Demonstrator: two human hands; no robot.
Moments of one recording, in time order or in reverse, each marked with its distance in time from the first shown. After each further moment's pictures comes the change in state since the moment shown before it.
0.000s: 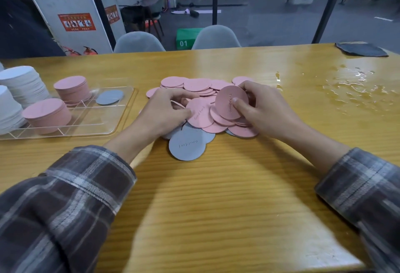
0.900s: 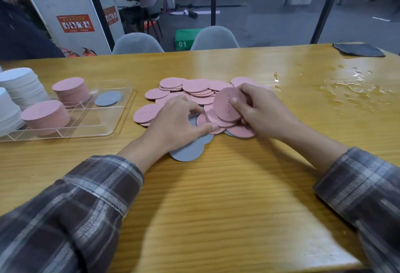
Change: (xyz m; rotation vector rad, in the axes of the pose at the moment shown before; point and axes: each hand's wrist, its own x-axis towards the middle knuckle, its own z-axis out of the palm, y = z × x) left_hand -0.006 -0.006 0.026 0.406 -0.008 0.238; right_hand 0.002 0.004 0.001 0.061 -0.069 0.047
